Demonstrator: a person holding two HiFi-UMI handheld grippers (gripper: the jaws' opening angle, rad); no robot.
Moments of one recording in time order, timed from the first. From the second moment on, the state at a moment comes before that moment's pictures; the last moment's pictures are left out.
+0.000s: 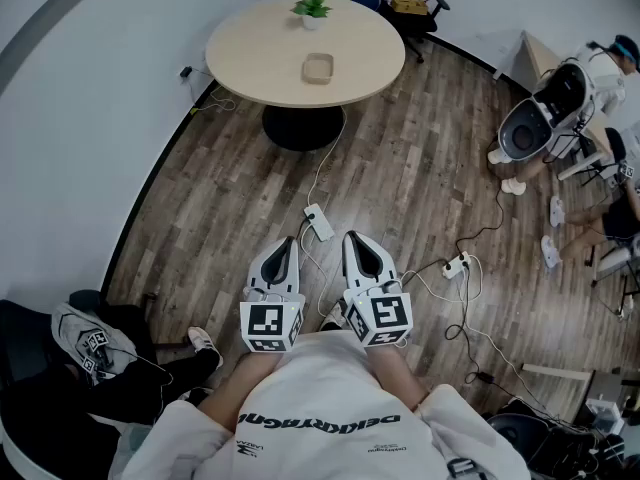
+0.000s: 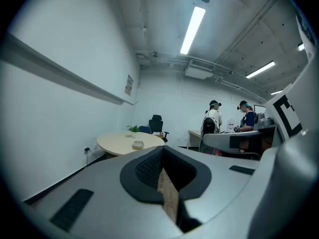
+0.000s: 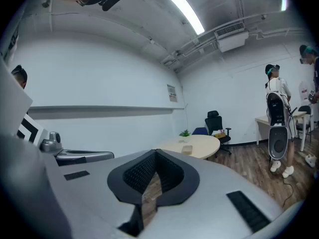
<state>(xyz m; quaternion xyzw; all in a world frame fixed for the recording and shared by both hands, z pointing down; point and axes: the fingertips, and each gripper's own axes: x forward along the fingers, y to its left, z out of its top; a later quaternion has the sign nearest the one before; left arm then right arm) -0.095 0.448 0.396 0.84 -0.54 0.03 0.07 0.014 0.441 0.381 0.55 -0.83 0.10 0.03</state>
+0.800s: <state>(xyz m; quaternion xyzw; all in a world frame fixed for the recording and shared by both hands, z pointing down) -0.023 0.390 0.411 0.82 -0.57 0.05 0.08 0.093 0.378 0.390 0.53 -0.84 0.12 0.01</state>
